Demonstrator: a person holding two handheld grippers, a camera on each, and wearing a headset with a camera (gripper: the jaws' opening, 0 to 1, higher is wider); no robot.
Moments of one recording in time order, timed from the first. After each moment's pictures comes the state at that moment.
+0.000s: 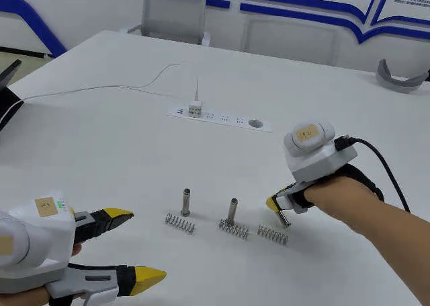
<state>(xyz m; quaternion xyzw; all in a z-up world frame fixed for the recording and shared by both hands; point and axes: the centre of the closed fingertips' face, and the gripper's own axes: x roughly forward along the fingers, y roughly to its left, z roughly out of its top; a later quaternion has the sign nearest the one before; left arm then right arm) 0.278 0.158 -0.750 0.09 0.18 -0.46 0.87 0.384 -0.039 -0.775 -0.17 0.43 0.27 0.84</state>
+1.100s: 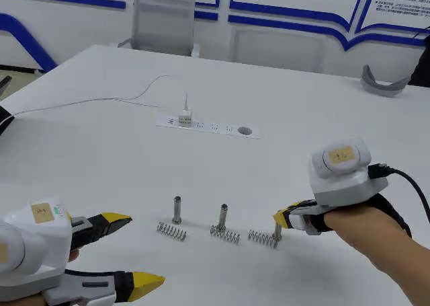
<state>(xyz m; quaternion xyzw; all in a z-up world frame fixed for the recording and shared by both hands) 0.275 0.148 -0.738 0.10 0.17 -0.47 0.86 0.352 -0.059 -0.759 -0.10 0.39 0.26 0.88</state>
